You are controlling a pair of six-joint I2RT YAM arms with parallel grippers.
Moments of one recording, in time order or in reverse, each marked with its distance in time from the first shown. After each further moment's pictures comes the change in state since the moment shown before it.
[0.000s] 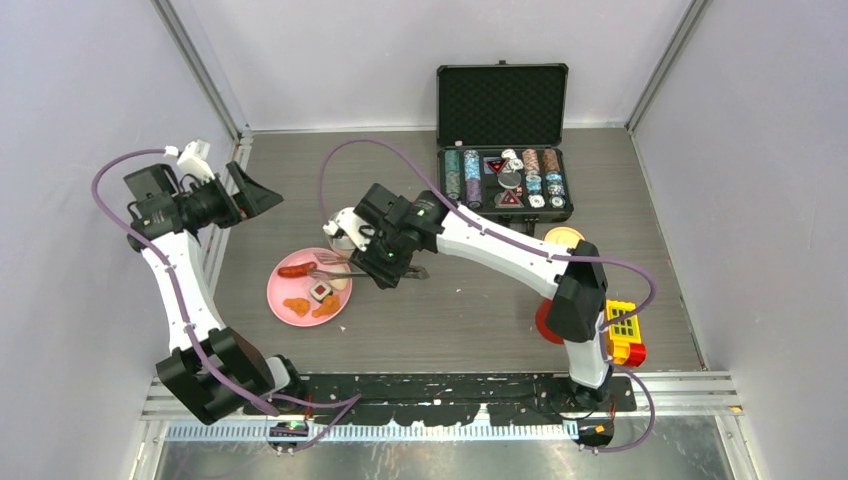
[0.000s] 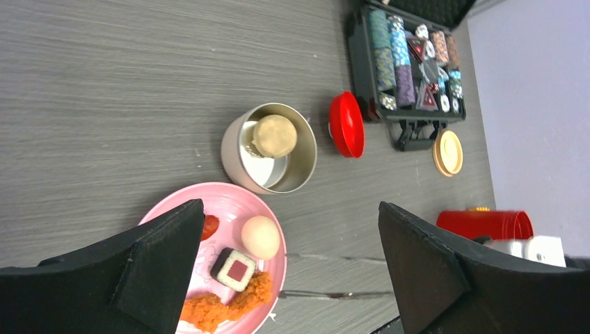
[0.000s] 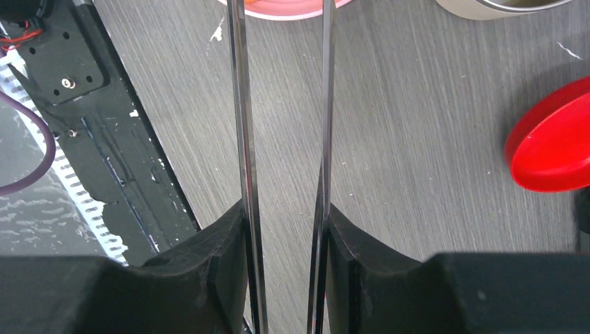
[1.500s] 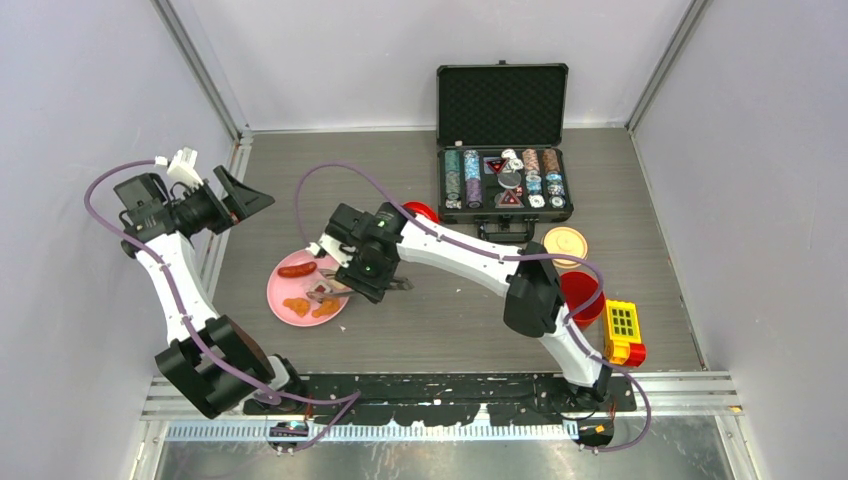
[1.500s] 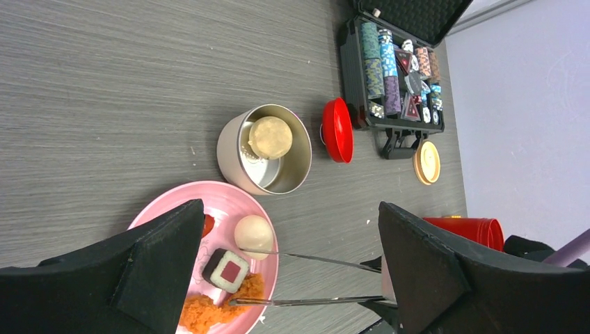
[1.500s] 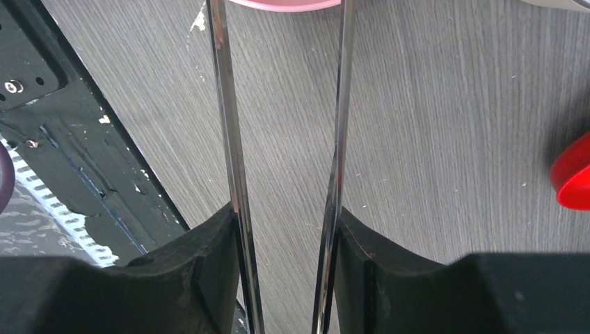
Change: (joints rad) left arm 0.109 0.040 -0.029 0.020 0.084 -0.029; right arm 0.079 0.245 0.230 -0.163 0.077 0.022
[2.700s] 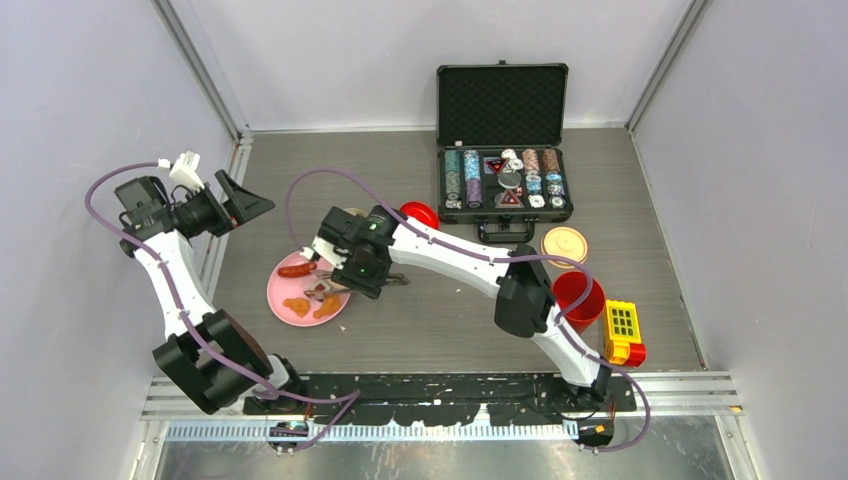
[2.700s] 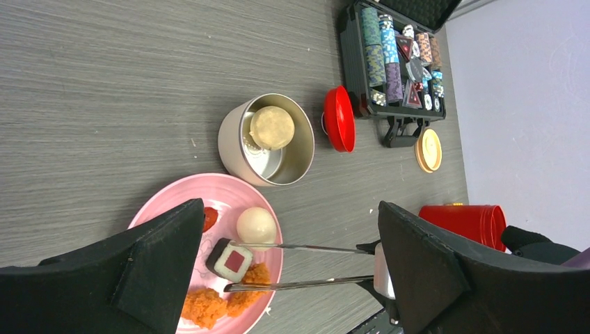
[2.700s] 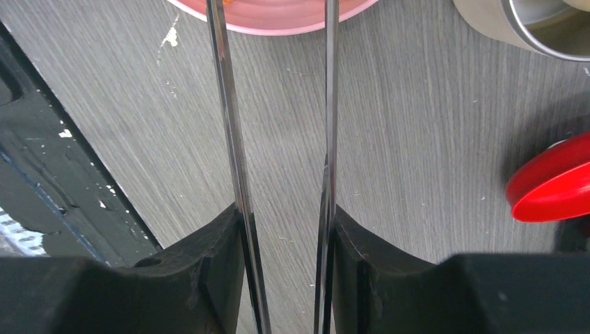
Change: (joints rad) left arm 0.015 0.024 -0.004 -0.040 0.031 0.073; right arm 0.009 0.063 0.072 -0.008 0.067 -0.058
